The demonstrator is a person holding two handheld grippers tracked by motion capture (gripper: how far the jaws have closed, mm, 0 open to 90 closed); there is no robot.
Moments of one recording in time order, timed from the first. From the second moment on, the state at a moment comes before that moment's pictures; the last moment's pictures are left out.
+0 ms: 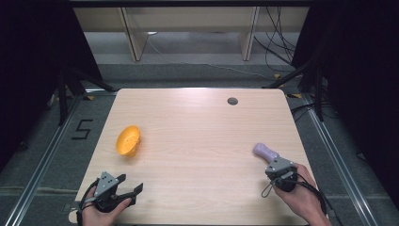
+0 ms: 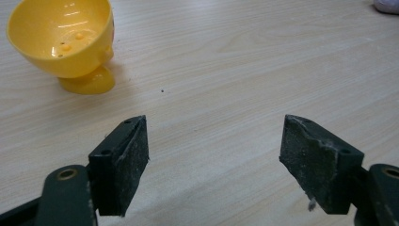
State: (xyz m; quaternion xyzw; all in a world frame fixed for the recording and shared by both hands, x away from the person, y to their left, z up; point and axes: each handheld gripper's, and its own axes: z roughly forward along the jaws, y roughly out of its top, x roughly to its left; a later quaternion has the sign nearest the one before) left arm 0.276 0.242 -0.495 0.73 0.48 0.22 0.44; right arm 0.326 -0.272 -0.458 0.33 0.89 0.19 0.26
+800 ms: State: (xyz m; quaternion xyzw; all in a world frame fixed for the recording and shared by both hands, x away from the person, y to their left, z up) left arm 0.274 0.244 -0.496 0.72 0.50 0.21 0.44; right arm 0.381 -0.287 -0.447 0.33 0.92 0.11 0.19
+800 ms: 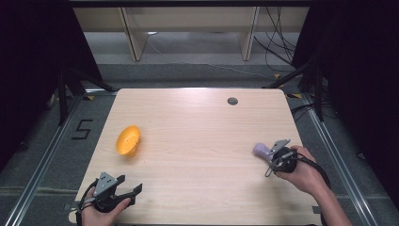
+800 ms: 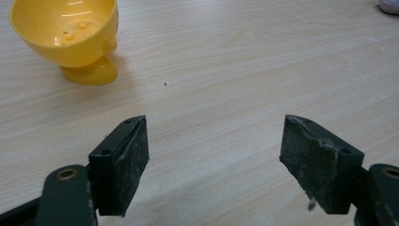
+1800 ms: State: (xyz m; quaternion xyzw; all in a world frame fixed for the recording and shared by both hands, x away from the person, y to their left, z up) left arm 0.275 0.244 -0.497 0.72 0.50 0.21 0.44; right arm 0.457 -0.275 -0.453 0.30 0.95 0.05 0.10
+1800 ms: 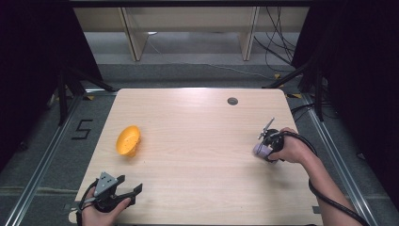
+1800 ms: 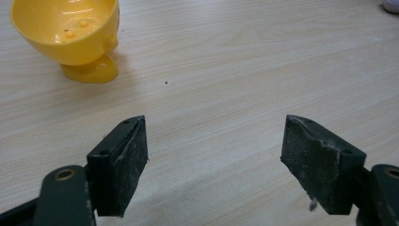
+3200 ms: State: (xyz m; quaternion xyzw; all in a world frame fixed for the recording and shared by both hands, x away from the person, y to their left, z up) left arm 0.275 0.245 -0.497 0.72 0.50 0.22 0.44; right arm 0.478 -0.267 -0.471 0.30 0.95 0.02 0.07
